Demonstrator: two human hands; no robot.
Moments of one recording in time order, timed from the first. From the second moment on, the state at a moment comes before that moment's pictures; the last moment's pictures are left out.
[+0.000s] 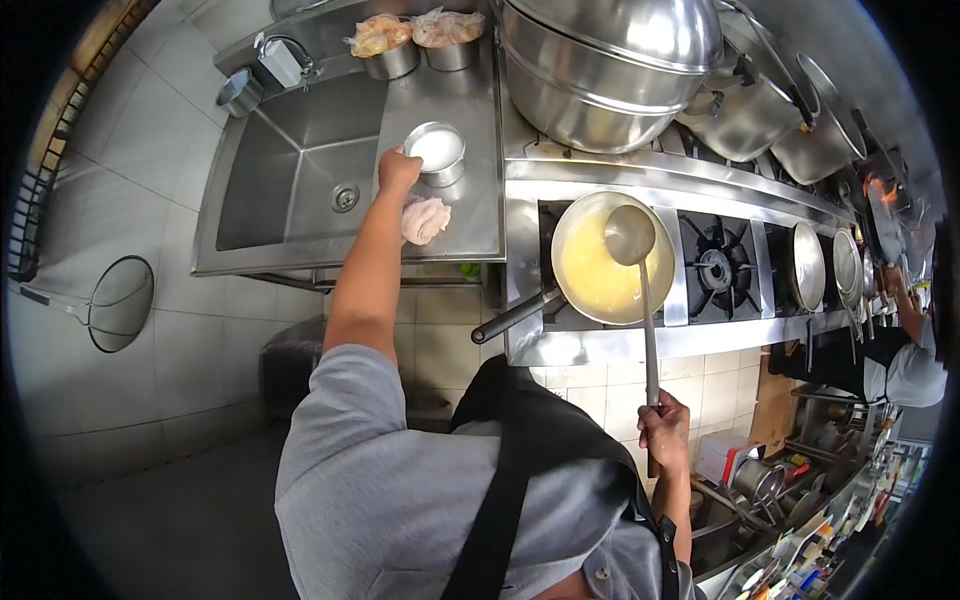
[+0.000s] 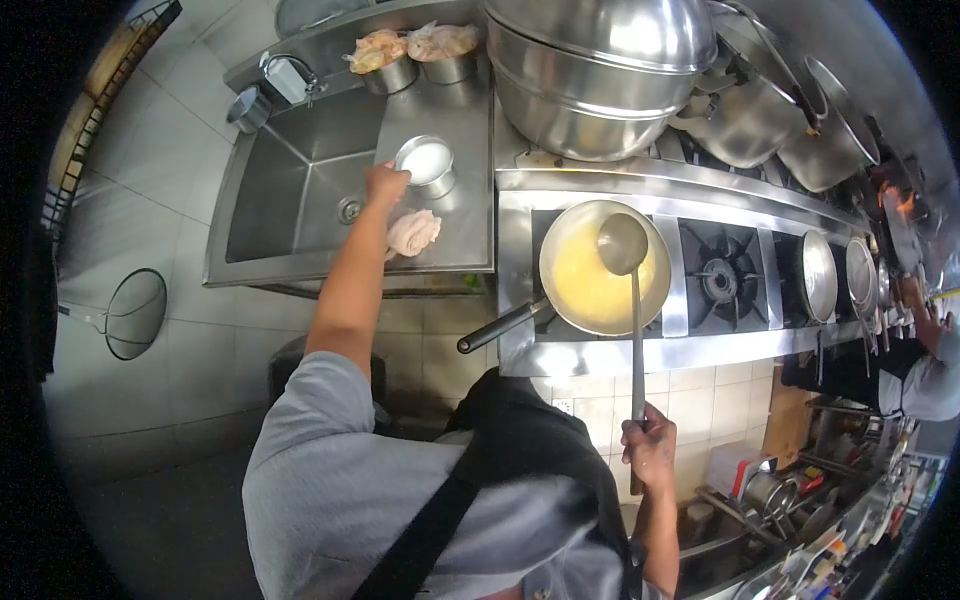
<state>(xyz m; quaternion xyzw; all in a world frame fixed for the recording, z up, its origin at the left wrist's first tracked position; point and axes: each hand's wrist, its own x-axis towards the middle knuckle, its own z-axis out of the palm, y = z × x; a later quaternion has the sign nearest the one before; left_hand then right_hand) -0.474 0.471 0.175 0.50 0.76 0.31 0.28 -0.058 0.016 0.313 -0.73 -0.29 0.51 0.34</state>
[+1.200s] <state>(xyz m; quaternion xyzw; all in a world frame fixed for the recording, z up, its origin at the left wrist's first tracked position) -0.421 0.479 0.200 0.80 0.59 -0.08 0.10 -0.020 -0.038 0.289 -0.75 -0.47 0.34 0.32</state>
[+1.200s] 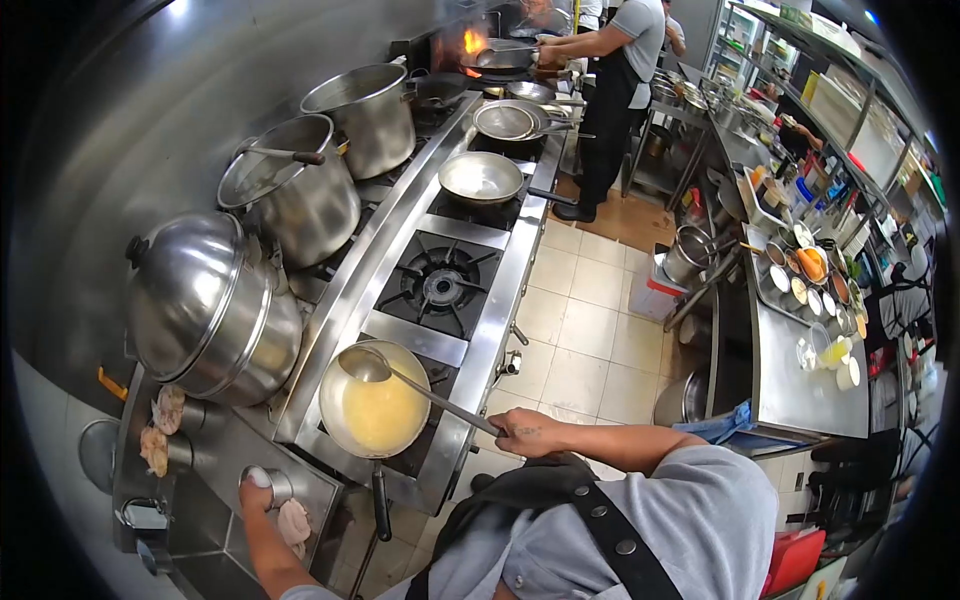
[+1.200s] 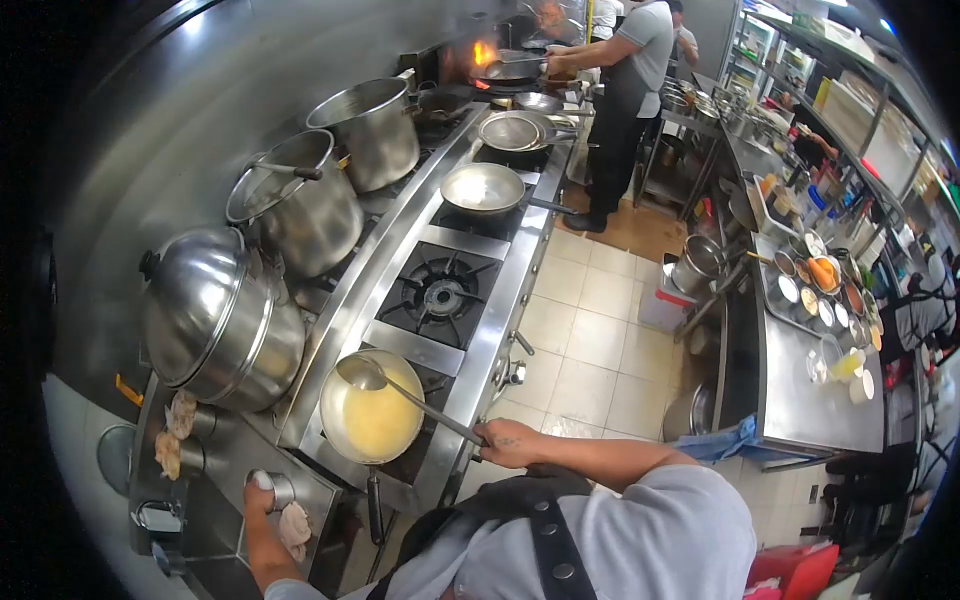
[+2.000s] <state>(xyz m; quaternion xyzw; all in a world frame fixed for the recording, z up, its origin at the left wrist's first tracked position) -0.437 0.483 0.149 0.76 0.64 0.11 0.07 -0.028 -0.036 0.288 -0.75 -0.41 0.40 0.33</state>
